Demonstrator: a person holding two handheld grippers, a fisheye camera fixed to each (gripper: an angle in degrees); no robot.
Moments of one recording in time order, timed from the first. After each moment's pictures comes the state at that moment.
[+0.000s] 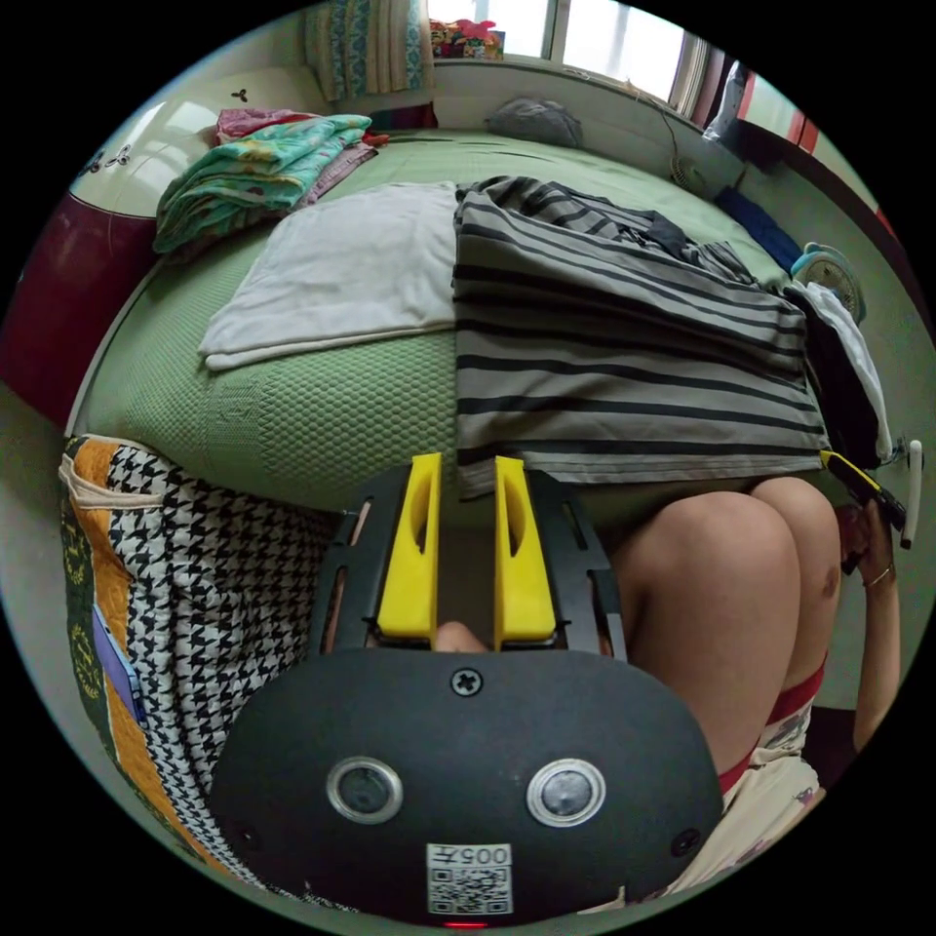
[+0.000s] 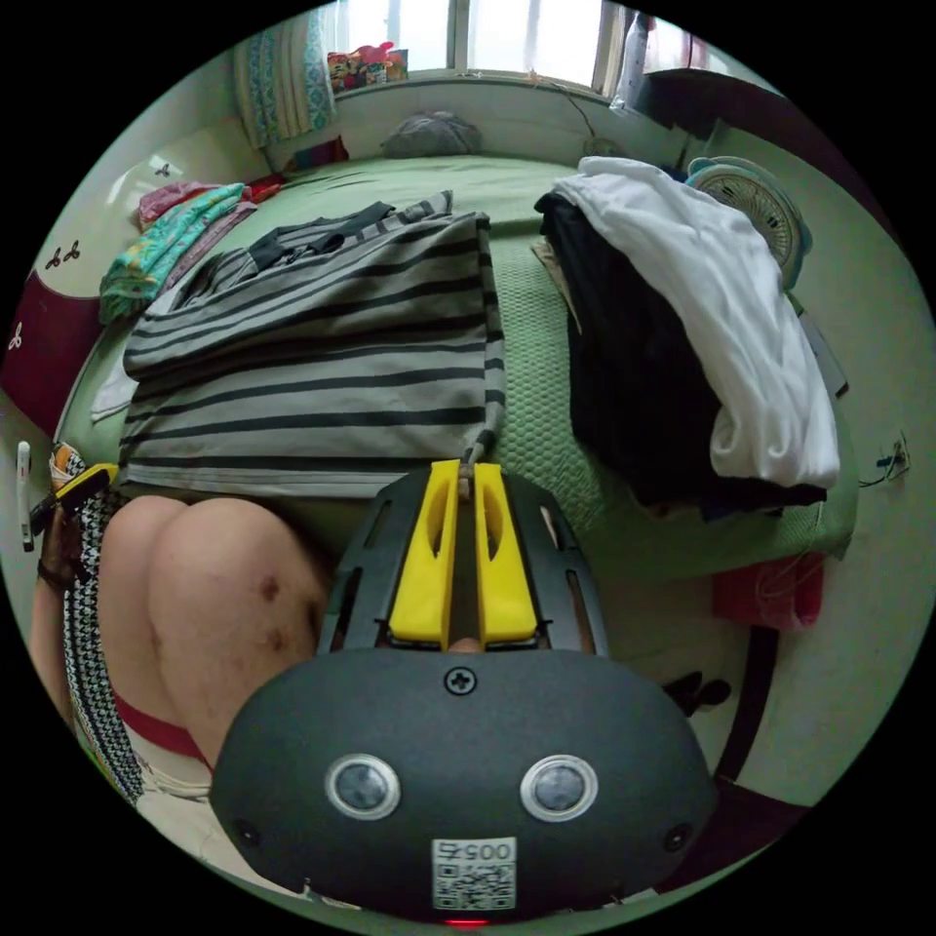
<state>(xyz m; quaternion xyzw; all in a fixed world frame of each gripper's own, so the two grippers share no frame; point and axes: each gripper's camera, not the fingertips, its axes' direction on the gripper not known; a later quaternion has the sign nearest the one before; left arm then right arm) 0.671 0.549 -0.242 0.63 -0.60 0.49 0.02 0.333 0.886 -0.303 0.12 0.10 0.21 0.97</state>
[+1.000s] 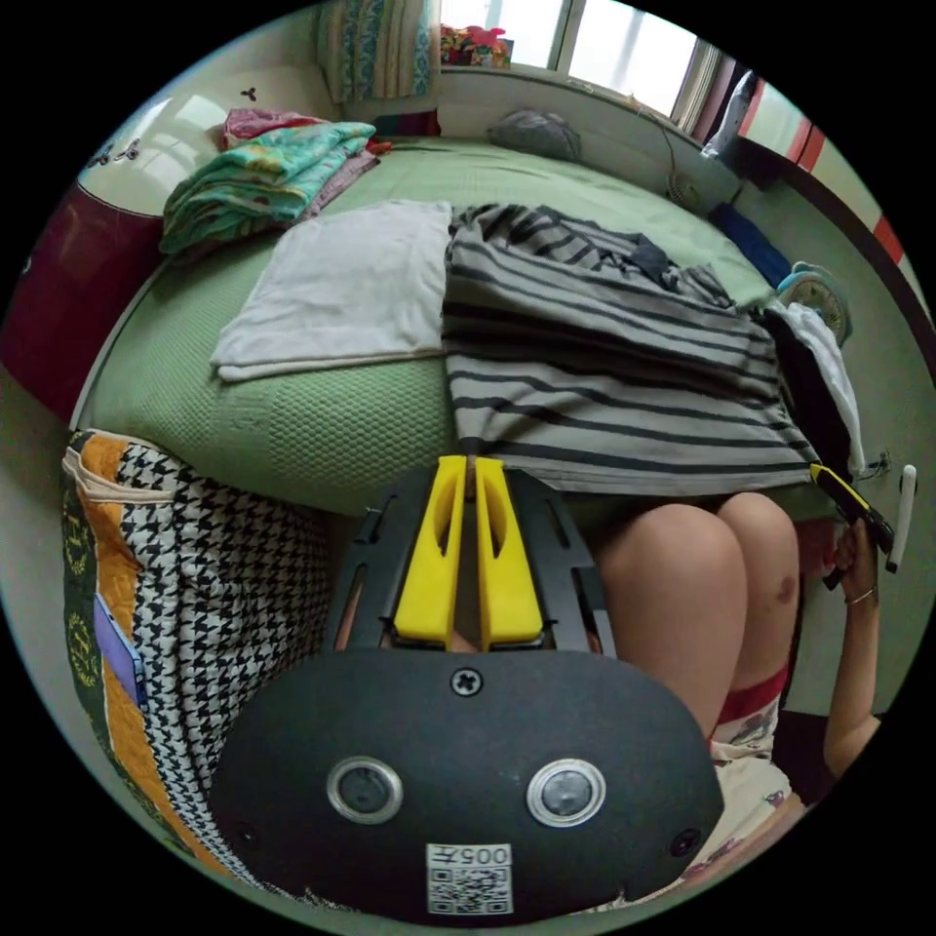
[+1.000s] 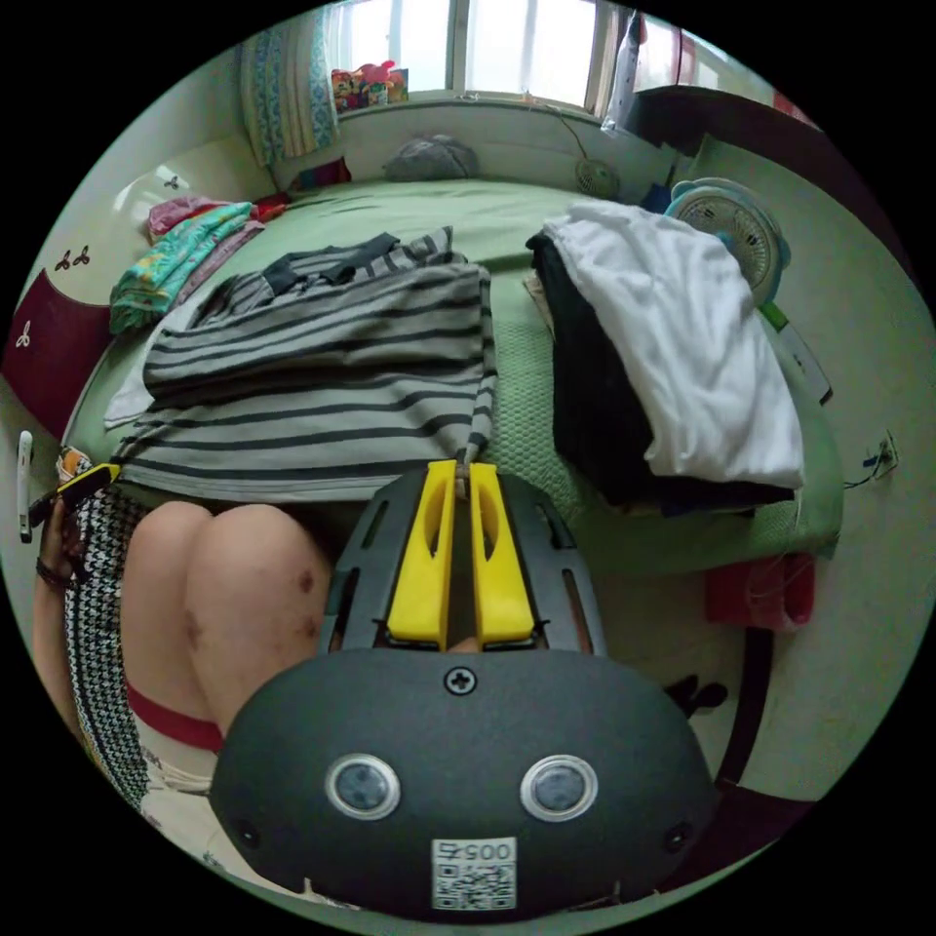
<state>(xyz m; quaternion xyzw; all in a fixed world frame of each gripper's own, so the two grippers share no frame) 0.517 0.615 -0.186 0.63 -0.58 0.52 0.02 0.274 0.975 -0.337 0.16 0.11 0.21 0.96</state>
